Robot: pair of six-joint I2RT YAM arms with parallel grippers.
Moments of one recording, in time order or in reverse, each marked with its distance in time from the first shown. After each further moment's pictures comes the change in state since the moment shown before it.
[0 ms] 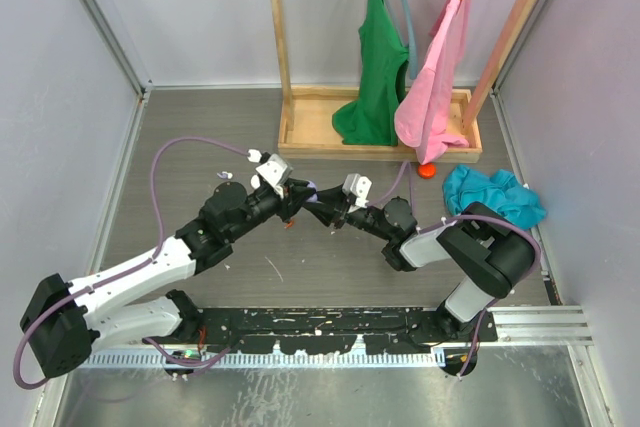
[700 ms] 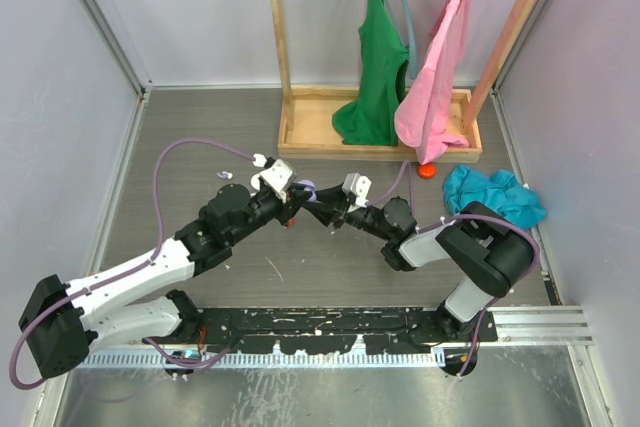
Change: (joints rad) left arm -0.026 -0.014 0.005 -0.077 -0.064 0.087; right arm 0.003 0.007 0.006 0.011 0.004 0.011
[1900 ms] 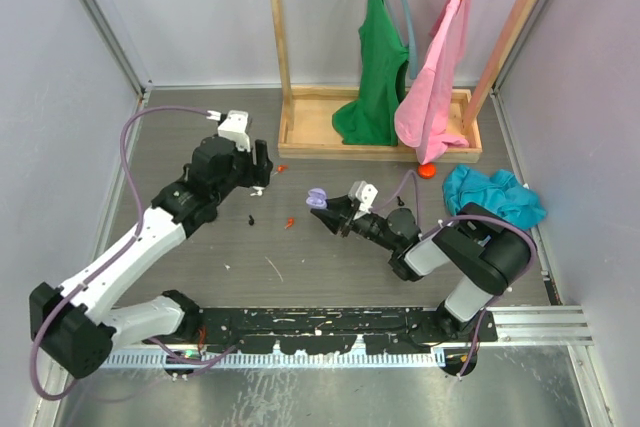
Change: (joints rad) left arm 0.251 0.053 0.309 -0.514 -0.173 -0.229; right arm 0.000 0.022 -0.101 0.023 0.093 0.004
